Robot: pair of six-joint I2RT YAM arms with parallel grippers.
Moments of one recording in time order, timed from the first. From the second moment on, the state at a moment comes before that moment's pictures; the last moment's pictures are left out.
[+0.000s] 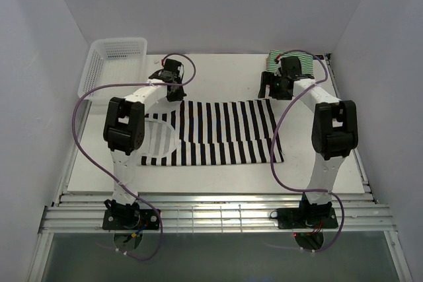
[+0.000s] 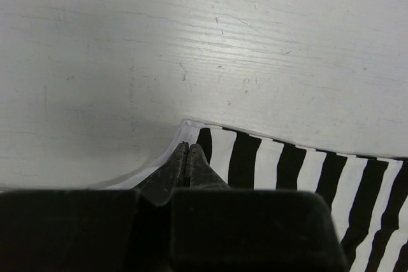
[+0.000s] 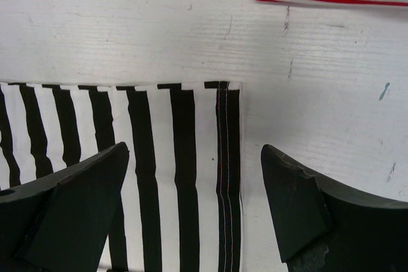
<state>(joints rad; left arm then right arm) -0.30 2.16 1.65 -0.46 -0.12 -0.45 0.16 1.95 1.45 -0.40 -0.16 0.17</state>
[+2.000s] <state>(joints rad) -0.29 2.24 1.75 -0.52 -0.06 -0.45 0.16 2.19 1.65 -0.44 -0.06 0.17</state>
